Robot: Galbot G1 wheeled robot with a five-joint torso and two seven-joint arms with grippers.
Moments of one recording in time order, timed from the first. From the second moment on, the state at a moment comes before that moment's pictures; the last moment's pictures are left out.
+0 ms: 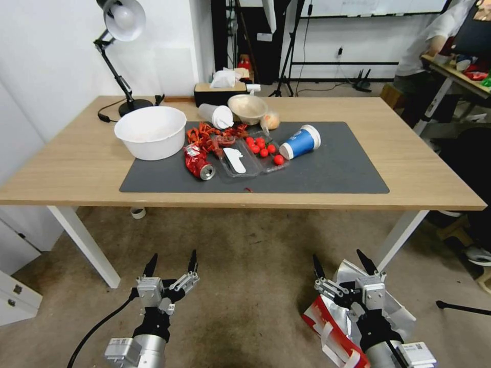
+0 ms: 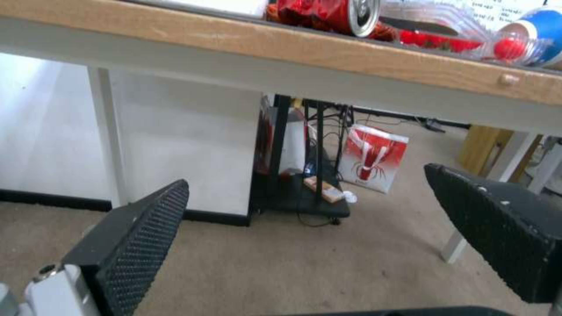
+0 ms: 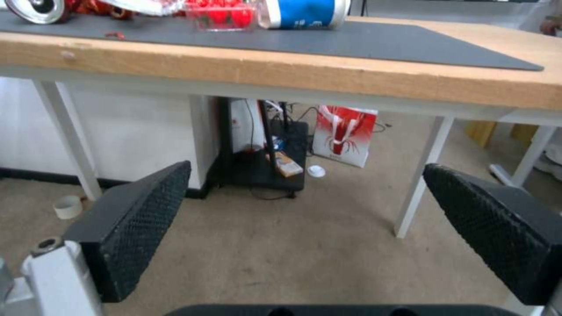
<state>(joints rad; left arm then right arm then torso) 1.86 -1.25 -0.35 -2.17 -0.33 -0.26 -0.22 -1.99 1.61 0.60 2.36 -0.03 0.05 -0.19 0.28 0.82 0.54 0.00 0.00</state>
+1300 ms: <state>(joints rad) 1.85 -1.25 -0.35 -2.14 -0.32 -0.27 -0.21 -1.99 1.61 0.61 2.34 -0.03 0.05 -0.19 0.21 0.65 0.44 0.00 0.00</state>
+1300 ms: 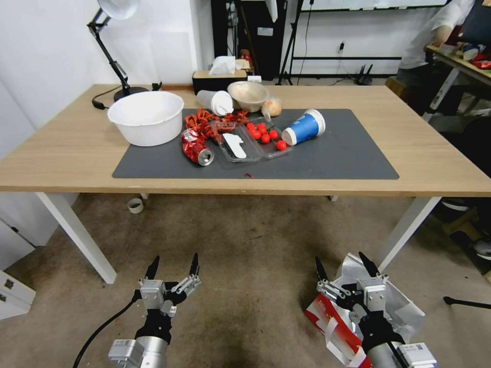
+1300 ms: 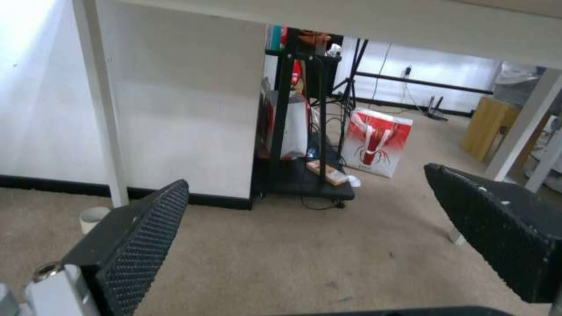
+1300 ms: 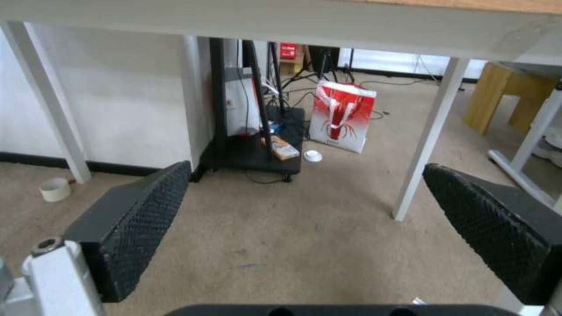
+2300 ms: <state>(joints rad) 1.84 -1.25 -0.35 -2.12 -0.33 -0.27 -0.22 -1.98 1.61 0.62 2.32 -0.03 0.05 -0.19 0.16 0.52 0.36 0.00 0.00</state>
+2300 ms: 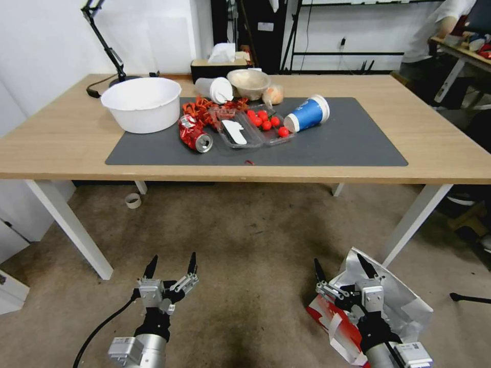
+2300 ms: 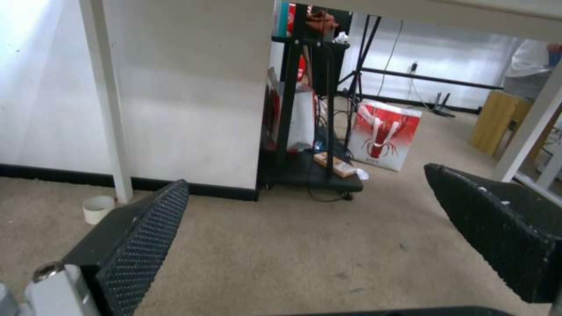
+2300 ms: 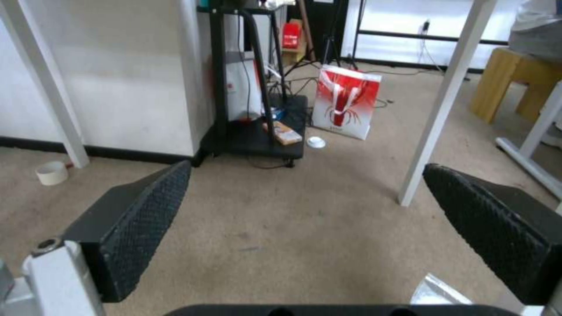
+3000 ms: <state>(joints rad) 1.84 -1.25 -0.35 -2.12 -0.32 -0.27 -0.21 -1.99 1.61 0.62 2.32 -0.03 0.09 -0.20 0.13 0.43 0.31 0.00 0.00</state>
